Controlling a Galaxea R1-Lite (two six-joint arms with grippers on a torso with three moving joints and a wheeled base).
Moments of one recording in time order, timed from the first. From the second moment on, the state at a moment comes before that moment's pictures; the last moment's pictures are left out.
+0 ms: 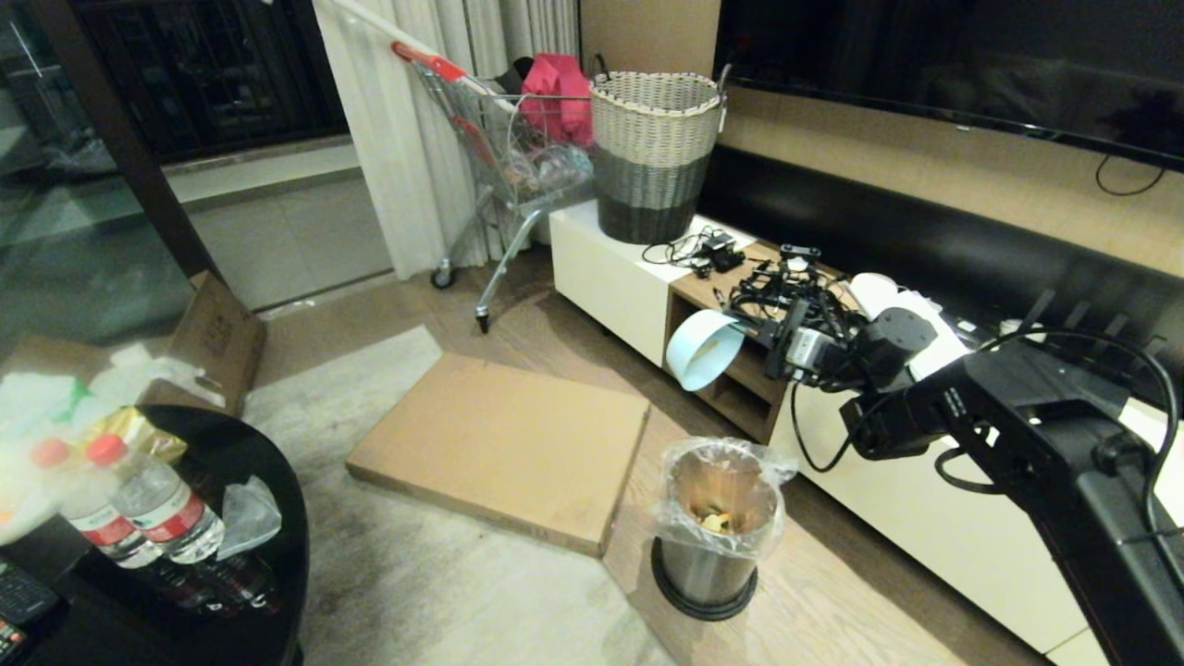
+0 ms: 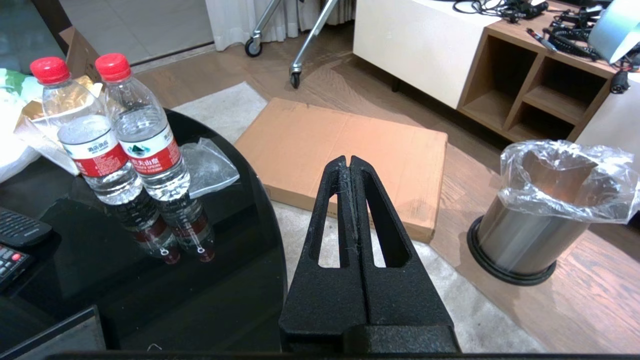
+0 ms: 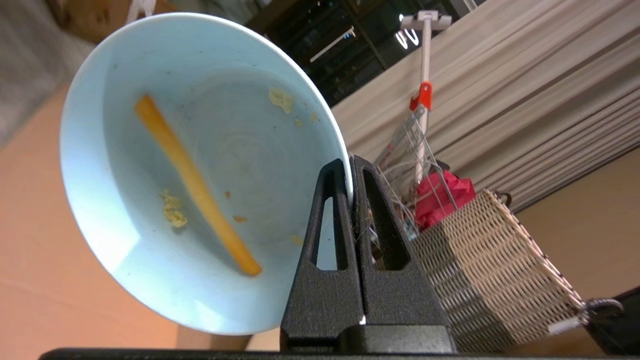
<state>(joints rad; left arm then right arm) 0.00 0.00 0.00 -0.01 0.01 -0.02 0.11 2.70 -1.70 -1.52 0.98 -0.66</state>
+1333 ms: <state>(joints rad) 0.00 0.00 0.00 -0.01 0.01 -0.02 0.05 2.62 -1.94 -1.52 0.99 -0.52</state>
